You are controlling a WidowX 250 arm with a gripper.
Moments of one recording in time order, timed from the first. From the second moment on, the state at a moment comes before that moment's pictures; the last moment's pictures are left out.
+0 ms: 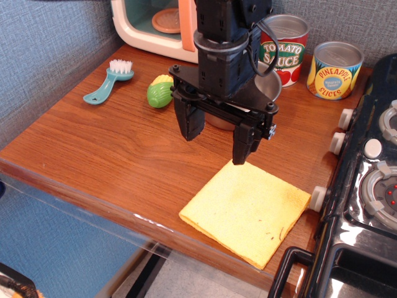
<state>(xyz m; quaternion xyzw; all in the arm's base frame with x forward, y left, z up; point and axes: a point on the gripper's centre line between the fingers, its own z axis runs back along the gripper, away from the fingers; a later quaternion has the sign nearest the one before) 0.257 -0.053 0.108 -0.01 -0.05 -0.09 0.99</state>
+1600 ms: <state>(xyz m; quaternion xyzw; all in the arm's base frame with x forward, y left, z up) 0.344 0.070 0.048 0.05 -0.05 0.13 0.99</state>
